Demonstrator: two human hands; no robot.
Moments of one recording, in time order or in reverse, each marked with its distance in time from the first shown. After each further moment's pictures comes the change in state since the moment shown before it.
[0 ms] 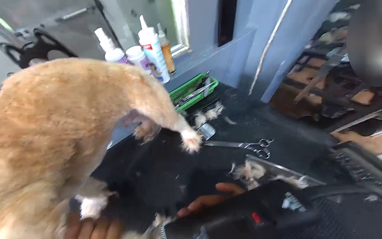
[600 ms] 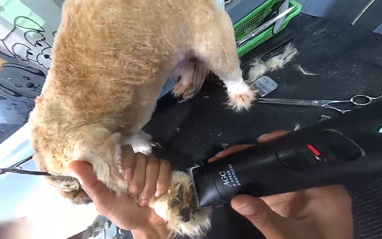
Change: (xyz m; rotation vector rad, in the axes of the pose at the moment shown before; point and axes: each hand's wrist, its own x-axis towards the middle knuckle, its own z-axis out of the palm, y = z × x) left_hand -0.010 0.001 -0.003 -0.273 -0.049 0.104; right_hand 0.005 0.001 0.033 -0.430 -0.064 -0.005
